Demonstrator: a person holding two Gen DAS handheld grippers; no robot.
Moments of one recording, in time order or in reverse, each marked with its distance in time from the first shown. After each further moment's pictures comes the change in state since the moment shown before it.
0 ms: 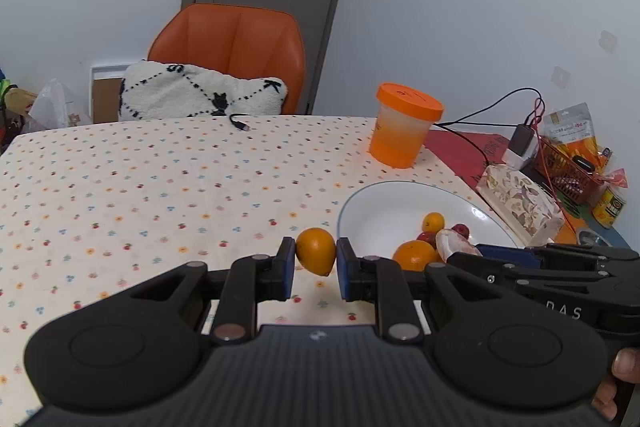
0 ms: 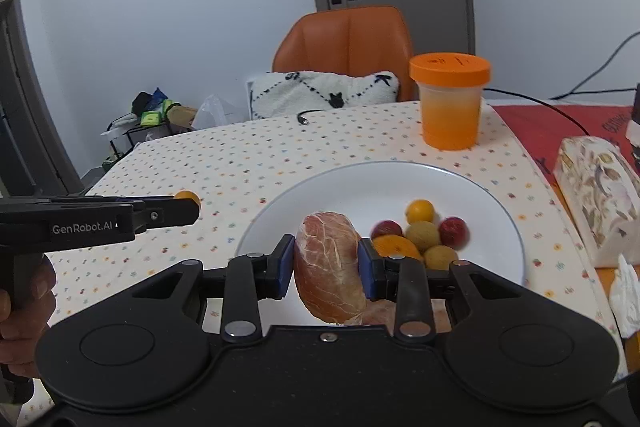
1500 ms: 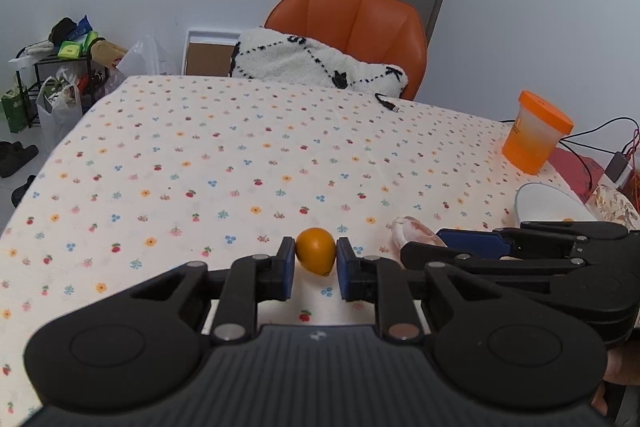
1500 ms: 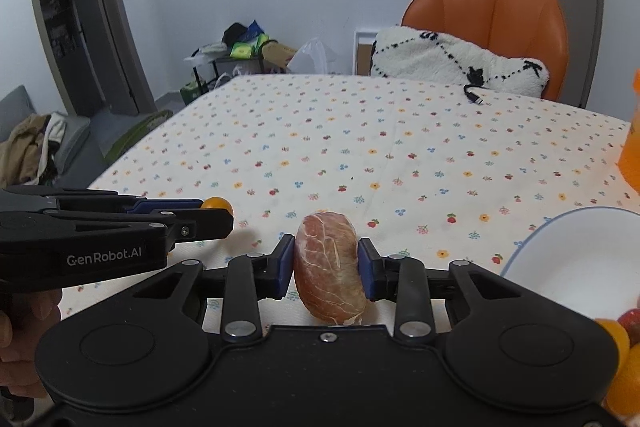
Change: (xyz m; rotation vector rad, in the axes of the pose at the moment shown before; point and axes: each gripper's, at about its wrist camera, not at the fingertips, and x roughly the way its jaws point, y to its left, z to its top) left arm -0.013 0.106 -0.020 -0.156 0.029 0.230; right arm 0.105 0.116 0.018 -0.225 0.135 0.242
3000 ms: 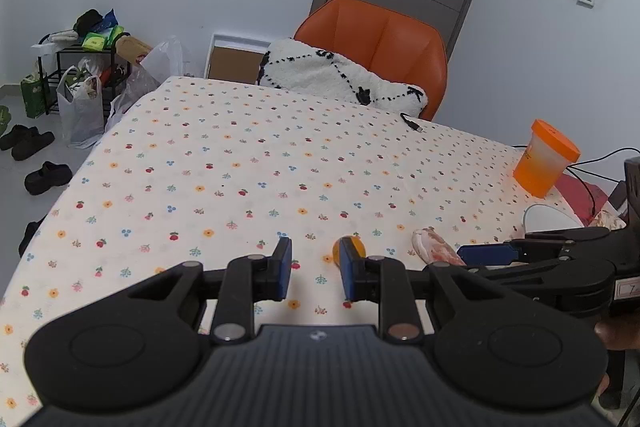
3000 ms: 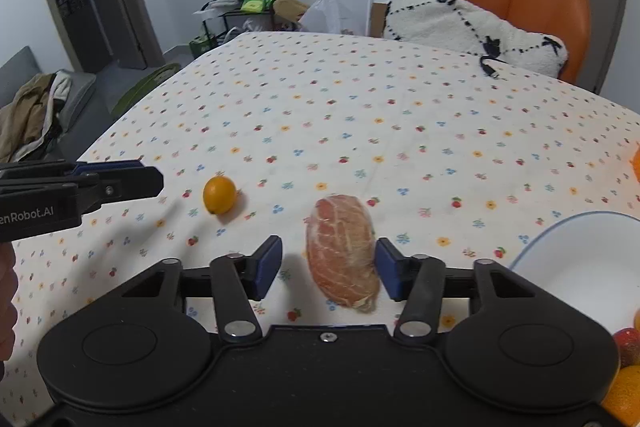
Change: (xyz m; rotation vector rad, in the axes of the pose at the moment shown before) left arm -0.026 0.030 -0.003 -0.080 -0.030 0.026; right arm 0.017 -0.006 0.011 -0.047 0.153 0.023
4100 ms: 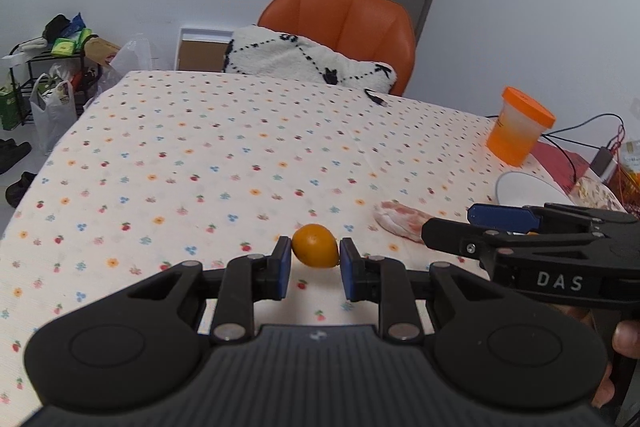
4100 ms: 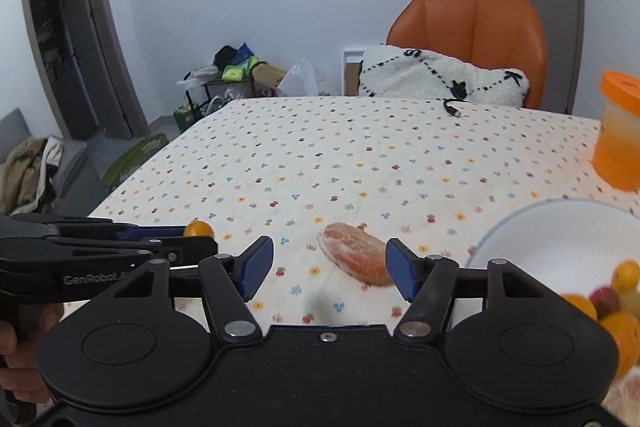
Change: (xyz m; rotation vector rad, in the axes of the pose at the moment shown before) left arm 0.008 -0.023 -0.009 0.073 0.041 -0.052; right arm -0.037 0.007 -0.018 0.077 -0.201 -0.040
